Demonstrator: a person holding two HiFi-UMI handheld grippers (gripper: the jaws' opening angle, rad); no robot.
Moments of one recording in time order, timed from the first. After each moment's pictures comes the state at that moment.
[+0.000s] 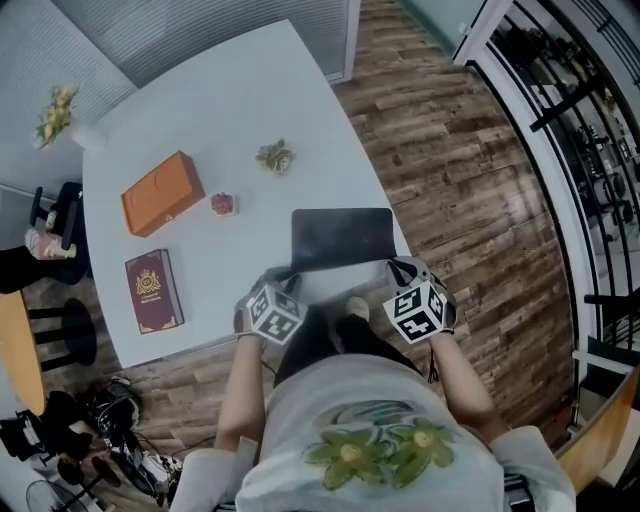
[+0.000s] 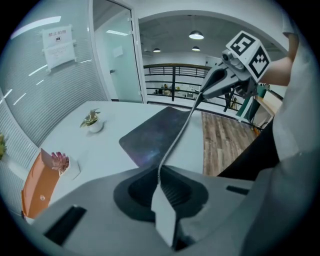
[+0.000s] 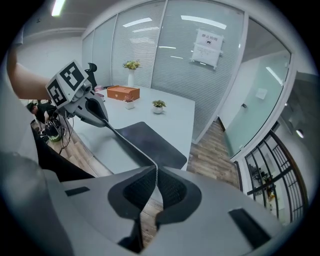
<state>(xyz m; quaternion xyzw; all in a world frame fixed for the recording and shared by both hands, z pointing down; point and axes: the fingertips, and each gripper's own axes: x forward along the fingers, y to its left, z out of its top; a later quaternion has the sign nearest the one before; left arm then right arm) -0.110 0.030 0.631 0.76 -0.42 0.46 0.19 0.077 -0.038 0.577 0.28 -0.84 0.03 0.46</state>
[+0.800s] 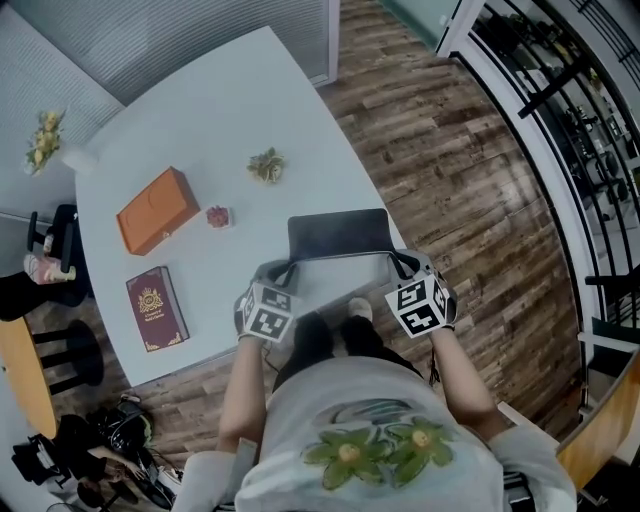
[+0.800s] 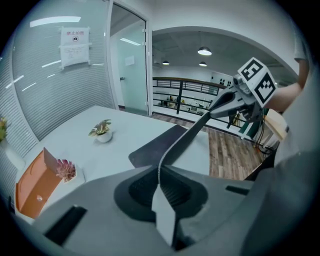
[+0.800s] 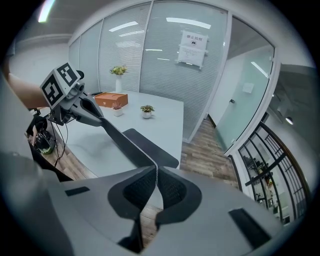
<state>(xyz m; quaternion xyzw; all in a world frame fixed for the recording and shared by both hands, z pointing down) -0.117 -0.006 0.594 0.78 -0.45 0.39 0.21 0.079 -0.056 0.560 0.34 -0.83 0.06 0.44</state>
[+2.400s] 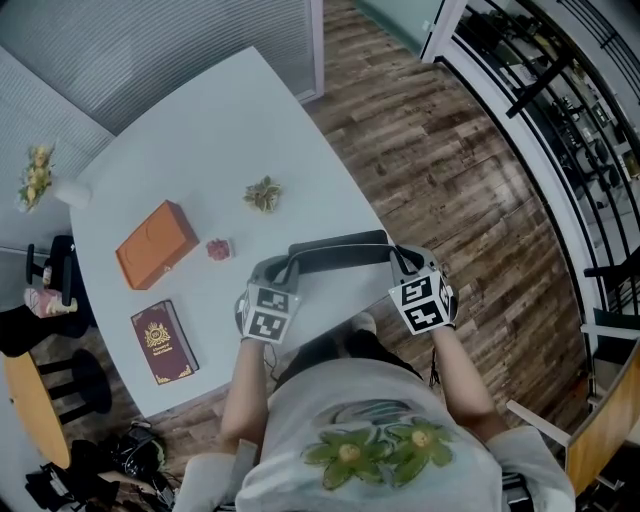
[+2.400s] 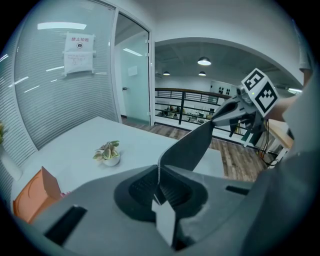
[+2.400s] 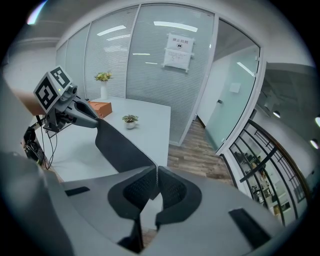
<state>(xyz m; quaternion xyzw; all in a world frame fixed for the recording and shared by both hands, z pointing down) -0.132 -0.081 0.561 0.80 -0.47 0.34 0.18 0.072 -0.114 0.534 0.40 -0.82 0.07 0.41</state>
